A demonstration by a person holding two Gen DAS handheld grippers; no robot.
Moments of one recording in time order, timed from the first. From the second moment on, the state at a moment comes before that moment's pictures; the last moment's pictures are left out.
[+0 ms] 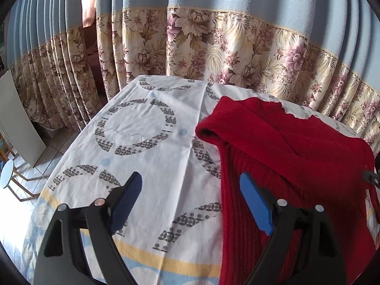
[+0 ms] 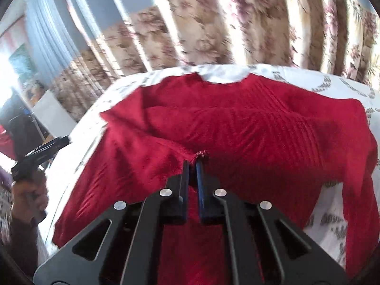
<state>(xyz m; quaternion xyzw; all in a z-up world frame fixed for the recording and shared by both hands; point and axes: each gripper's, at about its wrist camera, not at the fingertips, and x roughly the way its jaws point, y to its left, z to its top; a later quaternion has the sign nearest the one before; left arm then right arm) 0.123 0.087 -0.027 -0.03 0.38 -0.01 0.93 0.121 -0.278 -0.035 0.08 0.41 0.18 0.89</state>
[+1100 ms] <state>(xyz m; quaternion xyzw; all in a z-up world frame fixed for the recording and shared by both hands) 0.072 0.099 -0.044 -0.04 0.38 -0.01 0.92 0.031 -0.220 -0.091 0.07 0.42 0.12 0.90</state>
